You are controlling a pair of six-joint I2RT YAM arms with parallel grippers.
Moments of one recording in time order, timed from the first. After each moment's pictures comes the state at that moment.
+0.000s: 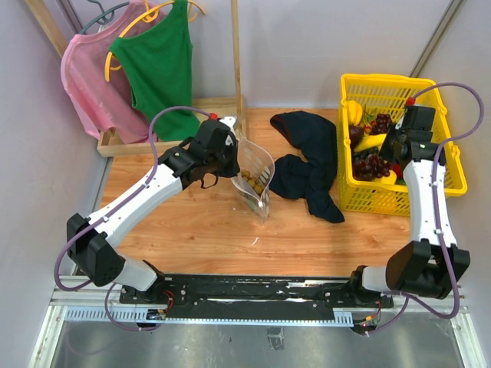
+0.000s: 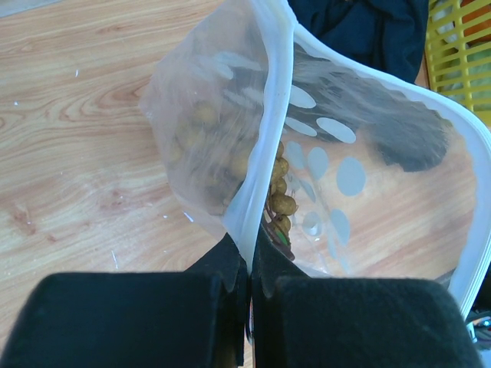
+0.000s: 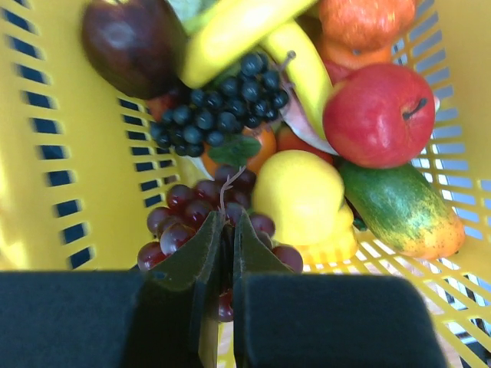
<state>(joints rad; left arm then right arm) -0.66 1.43 1.36 -0.63 -0.07 -0.42 -0.19 1.32 1.38 -0.76 0.04 0.15</state>
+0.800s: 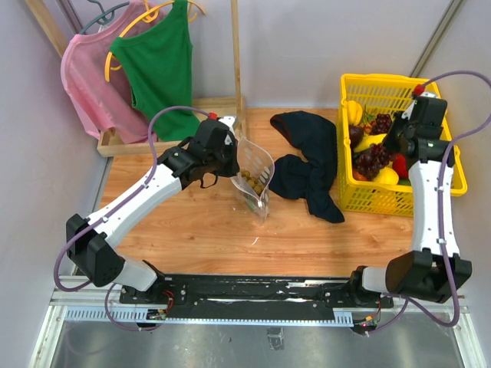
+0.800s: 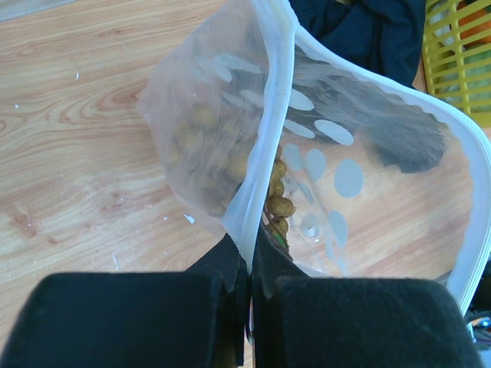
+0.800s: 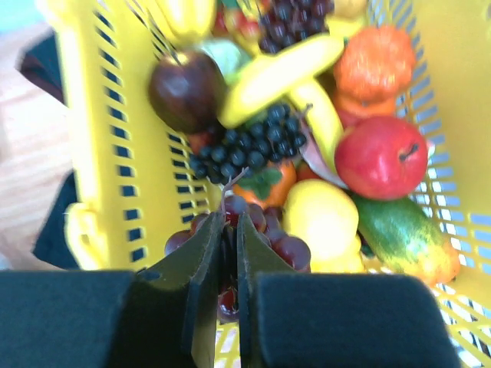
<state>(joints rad) -0.66 1.43 1.36 -0.62 -0.06 -0.41 -0.19 1.33 1.42 -0.75 0.01 0.15</state>
